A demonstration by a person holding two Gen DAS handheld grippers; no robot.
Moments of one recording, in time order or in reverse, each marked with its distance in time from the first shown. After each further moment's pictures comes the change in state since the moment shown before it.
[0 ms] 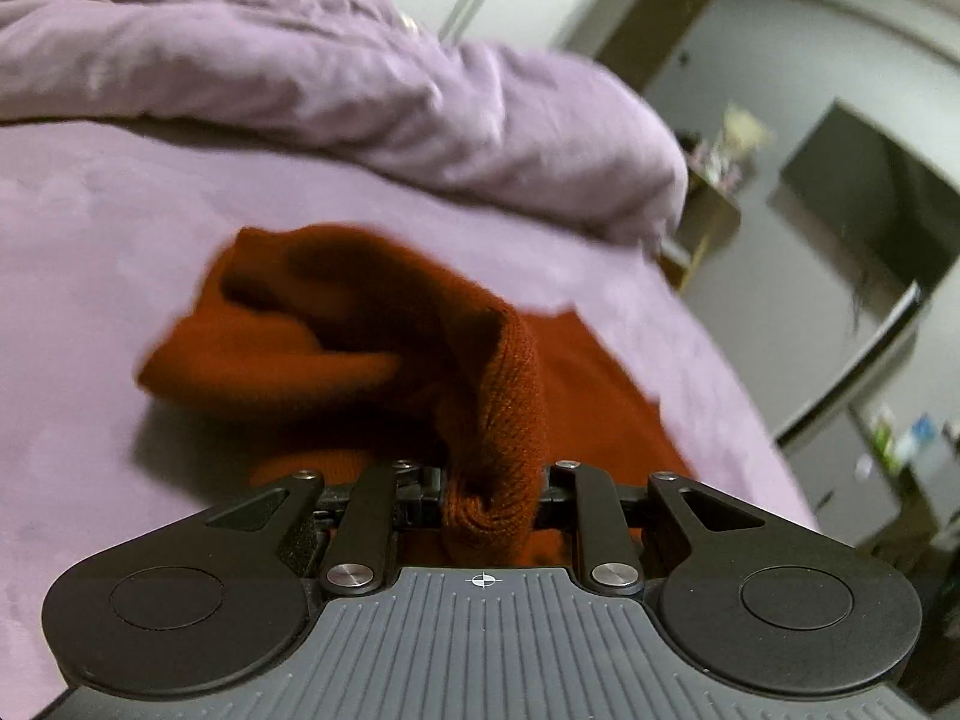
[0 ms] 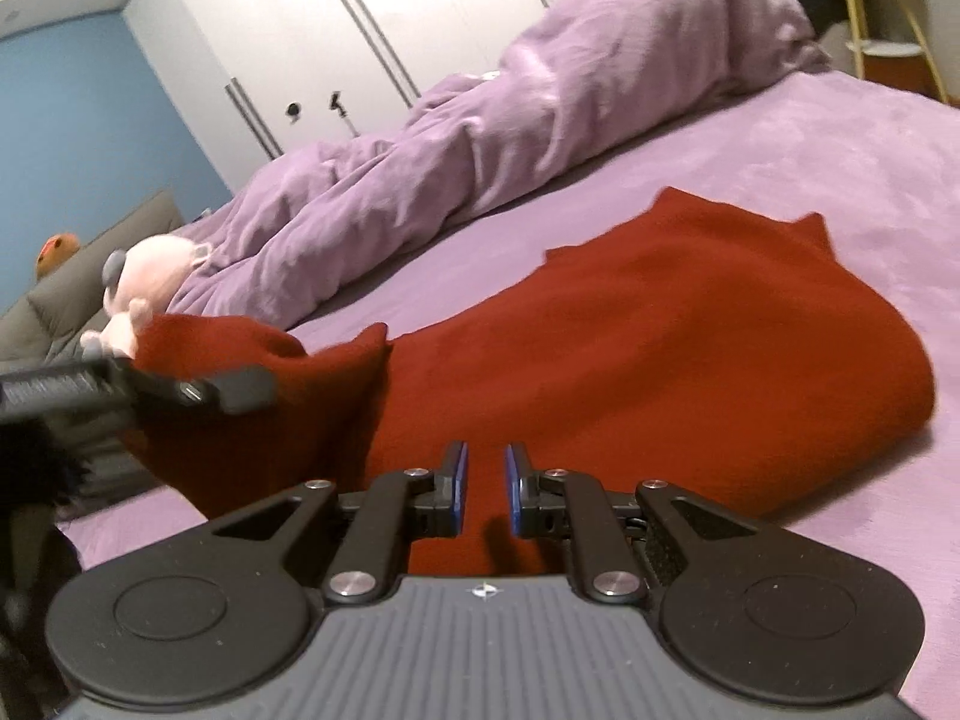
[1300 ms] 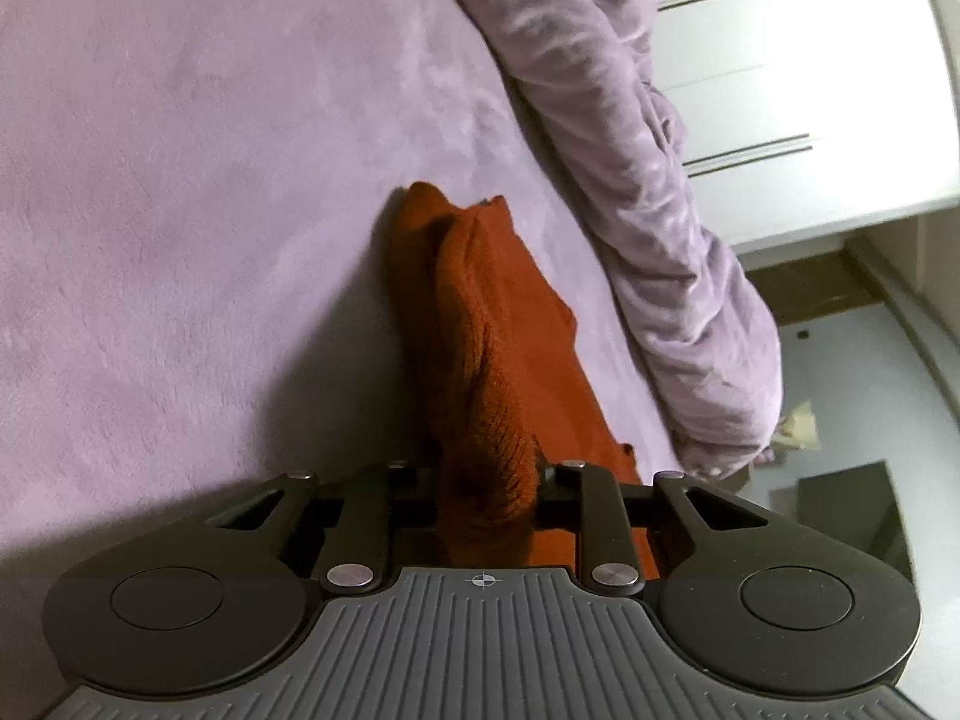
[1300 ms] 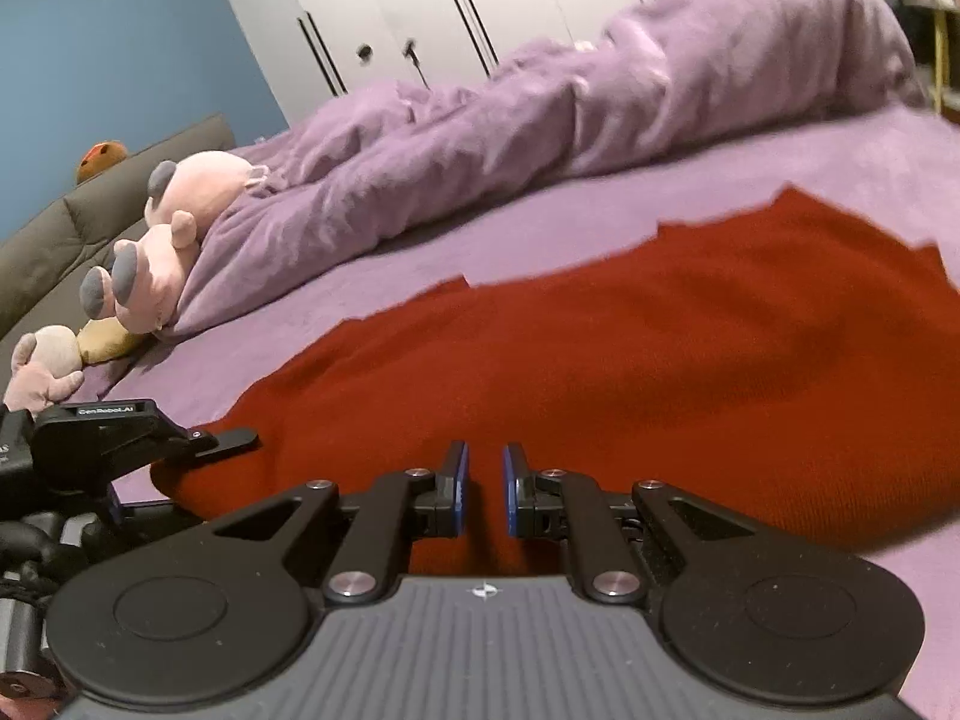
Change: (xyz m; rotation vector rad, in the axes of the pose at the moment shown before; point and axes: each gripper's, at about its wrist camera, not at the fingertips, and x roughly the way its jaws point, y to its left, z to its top) left arm -0.063 0.197 -0.040 -0.768 -0.155 -0.032; right arm 0.028 0.063 -0.018 -0.216 0.046 0.054
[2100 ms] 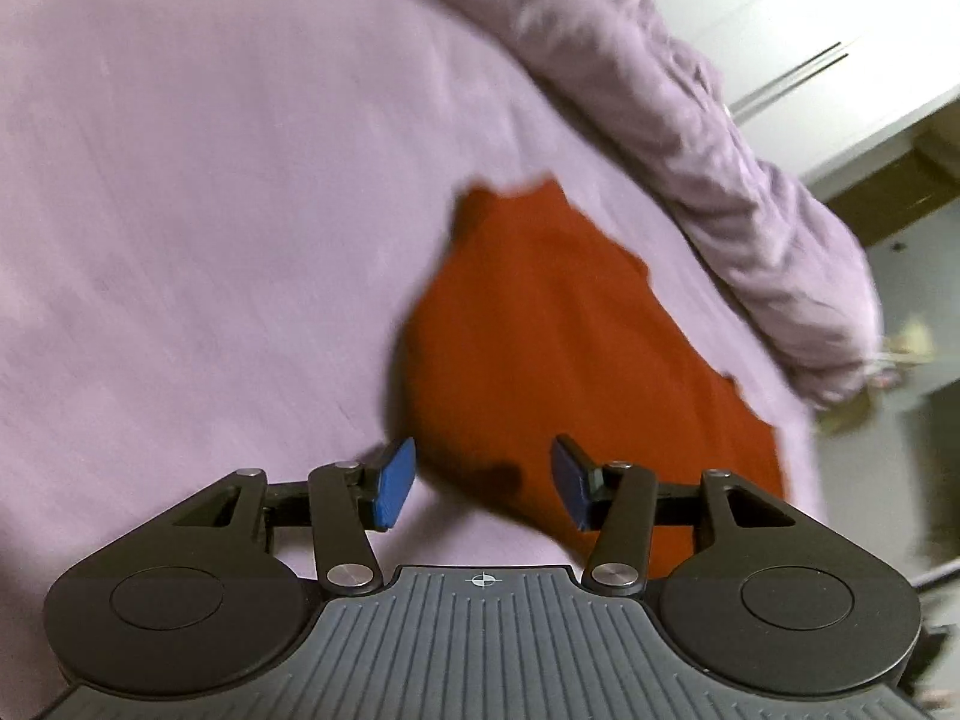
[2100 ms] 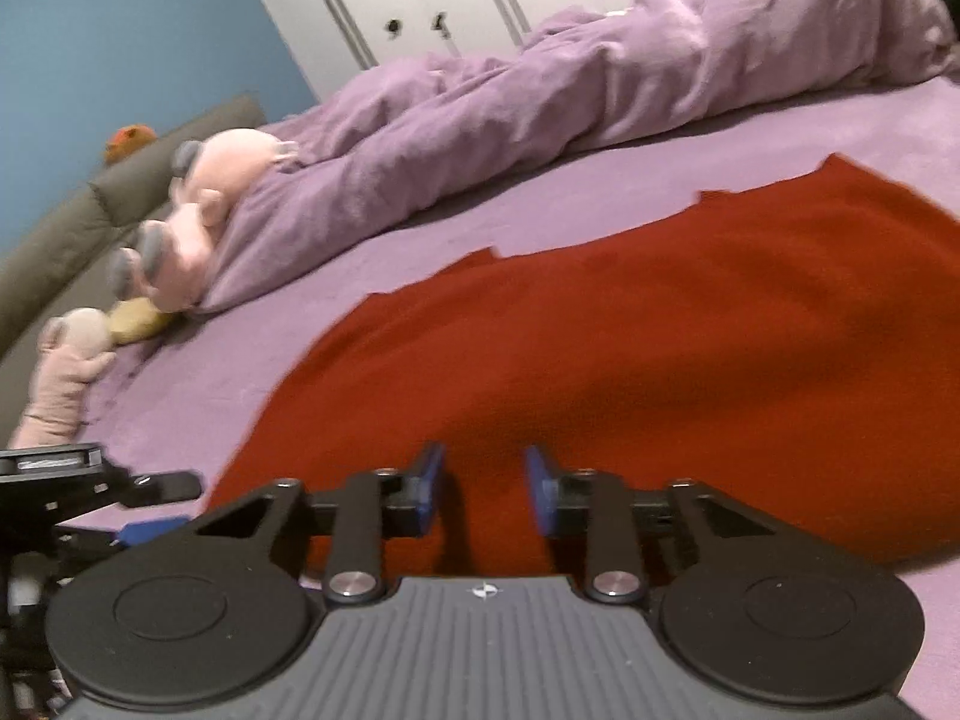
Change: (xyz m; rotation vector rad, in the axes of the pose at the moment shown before) left arm -0.042 -0.016 -0.027 0.170 0.040 0.221; right arm 0.012 -0.017 0.001 0.016 0.069 0.027
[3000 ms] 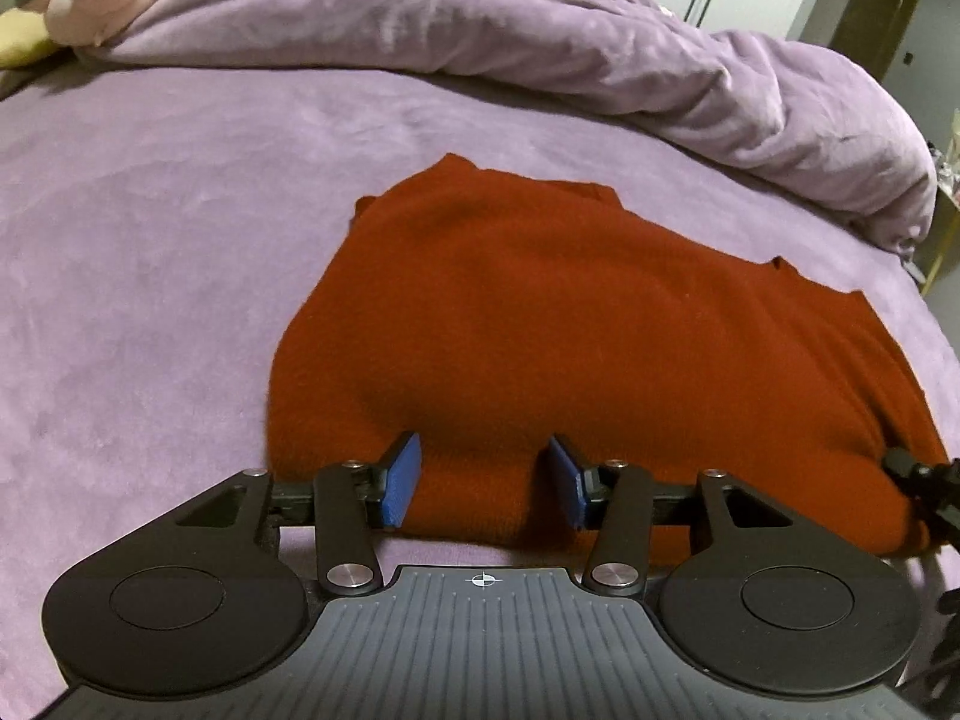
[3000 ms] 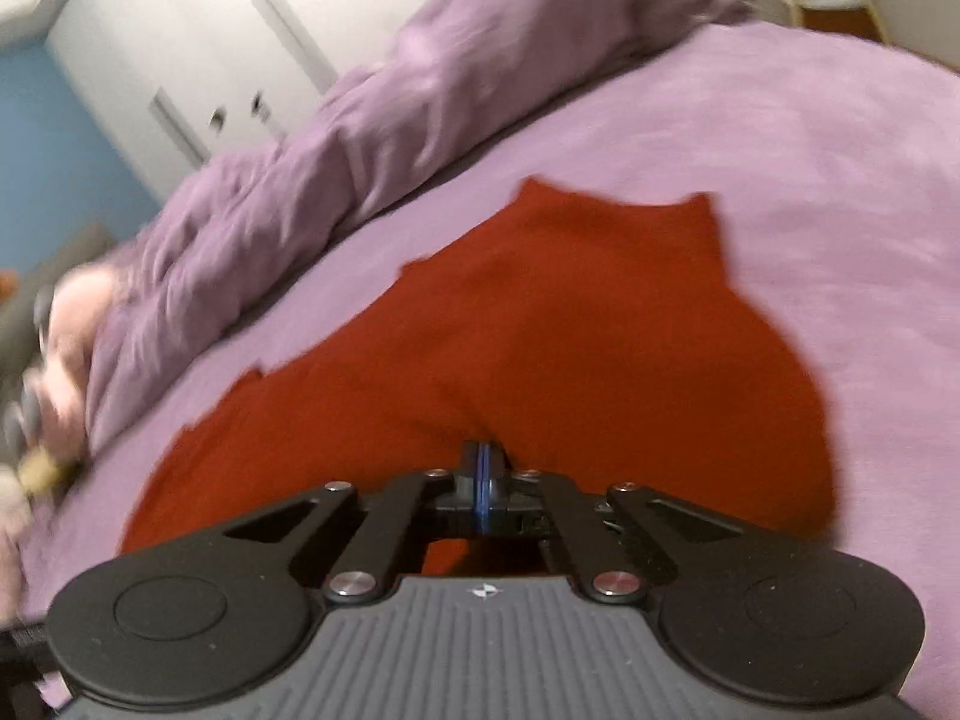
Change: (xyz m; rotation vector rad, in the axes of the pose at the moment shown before) left arm 0.043 -0.090 -0.044 0.460 -0.111 0.315; right arm -0.026 -0.136 0.016 0.361 -0.098 -0.123
